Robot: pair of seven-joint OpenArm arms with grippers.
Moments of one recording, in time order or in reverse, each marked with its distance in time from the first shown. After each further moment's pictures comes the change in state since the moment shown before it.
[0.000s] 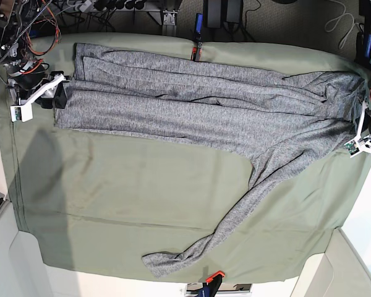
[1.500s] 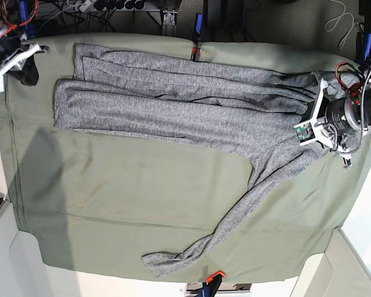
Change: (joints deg) left arm 11.0 -2.6 -8.9 39.6 -18.3 -0.9 16.5; right arm -15.7 1.8 13.1 17.5 12.3 2.8 -7.5
